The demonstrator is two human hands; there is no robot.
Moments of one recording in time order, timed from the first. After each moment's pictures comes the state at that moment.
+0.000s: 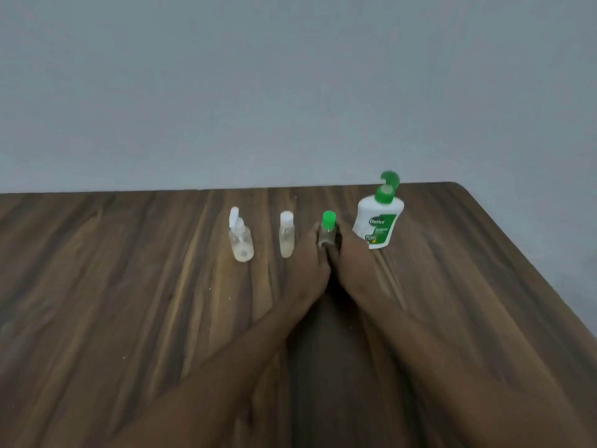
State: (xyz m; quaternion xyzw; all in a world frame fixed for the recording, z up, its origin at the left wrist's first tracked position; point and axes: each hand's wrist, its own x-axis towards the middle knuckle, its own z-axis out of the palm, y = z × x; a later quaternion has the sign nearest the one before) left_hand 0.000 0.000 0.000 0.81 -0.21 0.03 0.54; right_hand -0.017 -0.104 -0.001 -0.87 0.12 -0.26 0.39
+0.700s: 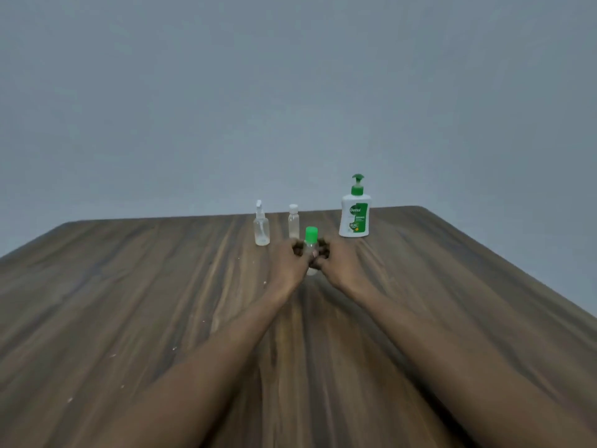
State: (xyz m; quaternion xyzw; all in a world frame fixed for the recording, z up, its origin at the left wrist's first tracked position) left_hand -0.117 0.102 0.009 0.78 -0.22 0.06 0.58; right_hand -0.160 -0.018 0.012 -0.86 0.02 -0.27 0.44
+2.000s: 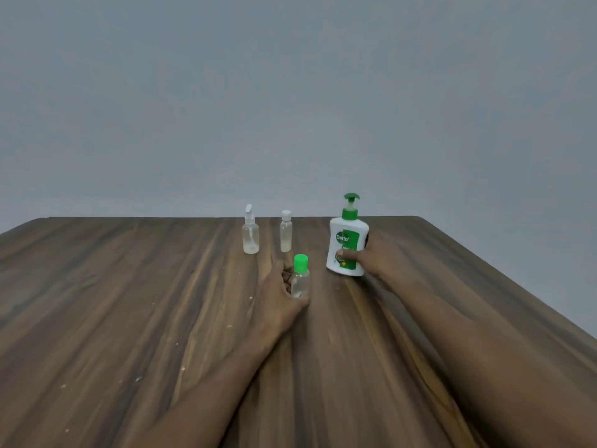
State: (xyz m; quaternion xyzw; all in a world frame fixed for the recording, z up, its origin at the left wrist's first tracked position) left_hand -0.114 0.102 -0.034 0.76 -0.23 0.06 0.60; right_hand -0.136 -0.111 0.028 -0.83 0.16 -0.20 0.50
